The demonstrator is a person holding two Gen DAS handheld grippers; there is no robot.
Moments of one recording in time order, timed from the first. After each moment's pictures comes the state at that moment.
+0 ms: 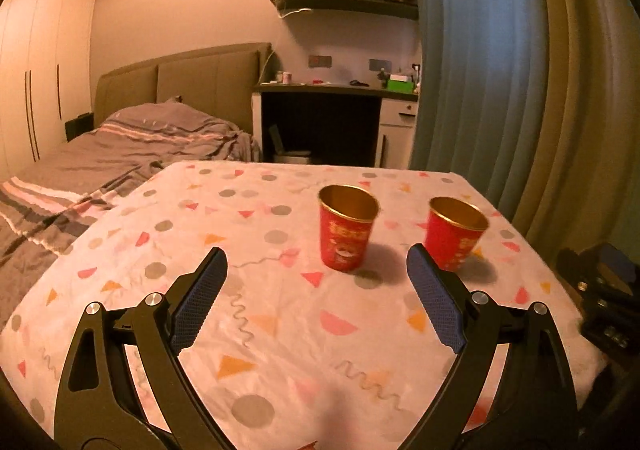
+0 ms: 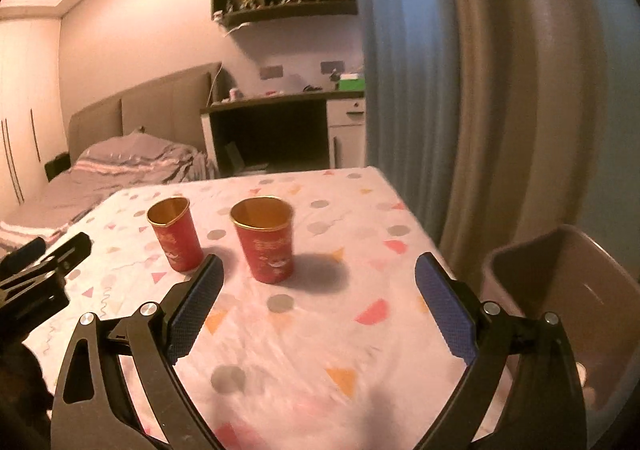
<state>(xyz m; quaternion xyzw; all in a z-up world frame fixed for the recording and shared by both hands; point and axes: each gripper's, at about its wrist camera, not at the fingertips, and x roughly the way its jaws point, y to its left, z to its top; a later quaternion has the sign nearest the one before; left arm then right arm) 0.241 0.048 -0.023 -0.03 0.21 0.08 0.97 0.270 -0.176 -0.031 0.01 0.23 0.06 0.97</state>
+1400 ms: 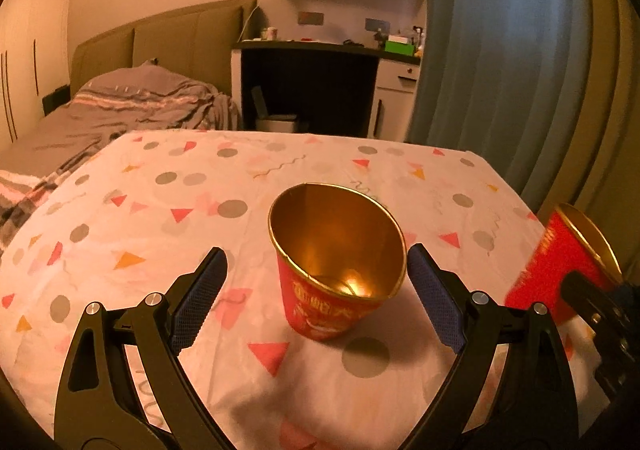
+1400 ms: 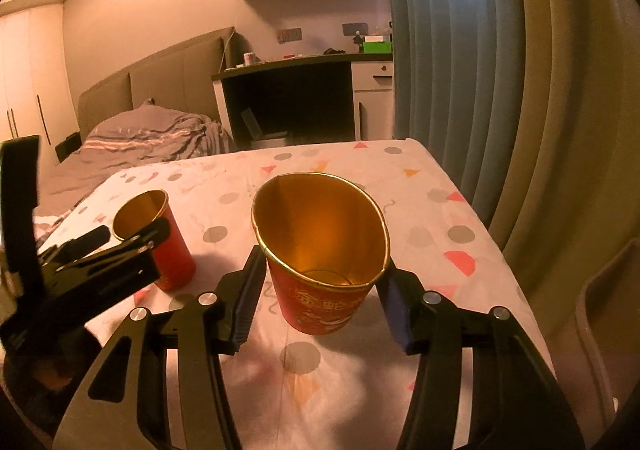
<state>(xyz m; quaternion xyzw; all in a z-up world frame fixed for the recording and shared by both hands) 0.382 0.045 -0.062 -0.06 0.28 0.06 0.96 0.358 -0.159 -0.051 0.02 0.28 0.10 0.95</state>
